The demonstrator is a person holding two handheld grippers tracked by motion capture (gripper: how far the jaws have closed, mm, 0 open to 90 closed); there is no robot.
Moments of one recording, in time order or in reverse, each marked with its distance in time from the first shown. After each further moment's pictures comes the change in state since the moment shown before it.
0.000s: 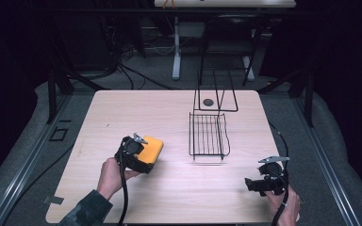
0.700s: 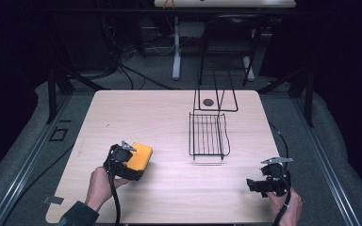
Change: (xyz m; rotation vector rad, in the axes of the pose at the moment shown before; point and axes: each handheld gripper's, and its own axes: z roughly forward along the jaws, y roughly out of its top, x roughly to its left) left arm 0.012 -0.037 -0.004 0.030 0.018 -0.057; right arm -0.004 -0.004 -0.003 -0.004 0.001 0.026
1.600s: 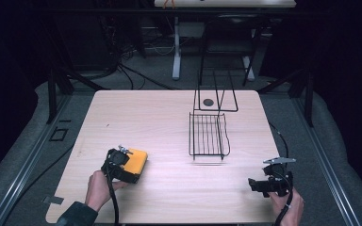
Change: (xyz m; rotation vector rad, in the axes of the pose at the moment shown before) left arm 0.012 -0.016 0.018 0.067 0.008 -0.060; right arm -0.005 -0.001 -0.004 0.012 -0.005 0.022
